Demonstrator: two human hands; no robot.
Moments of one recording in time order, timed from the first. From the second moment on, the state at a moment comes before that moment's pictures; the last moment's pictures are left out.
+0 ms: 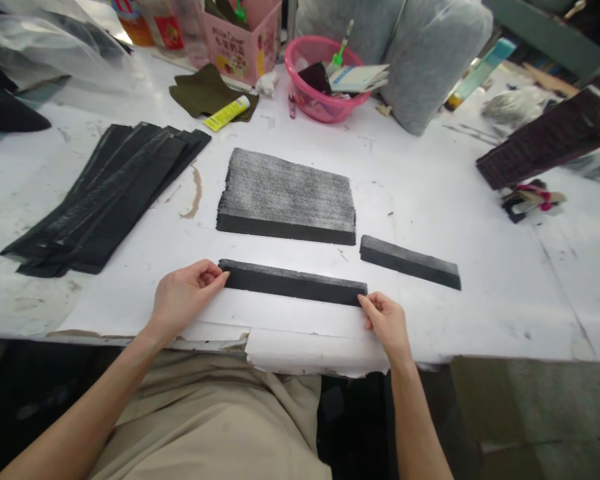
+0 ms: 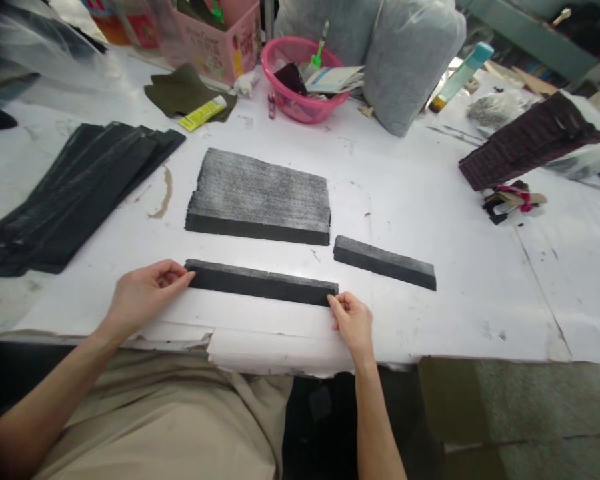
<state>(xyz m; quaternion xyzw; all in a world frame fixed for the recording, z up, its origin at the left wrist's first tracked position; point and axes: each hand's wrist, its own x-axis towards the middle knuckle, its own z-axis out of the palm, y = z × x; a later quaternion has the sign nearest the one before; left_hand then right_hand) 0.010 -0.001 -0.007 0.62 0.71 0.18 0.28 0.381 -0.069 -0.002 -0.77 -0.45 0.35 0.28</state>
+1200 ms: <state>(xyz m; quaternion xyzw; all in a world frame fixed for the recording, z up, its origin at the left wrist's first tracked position) 0.013 0.000 -0.003 0.63 0.74 0.09 0.23 0.377 -0.066 -0.004 -0.80 -0.44 0.31 0.25</state>
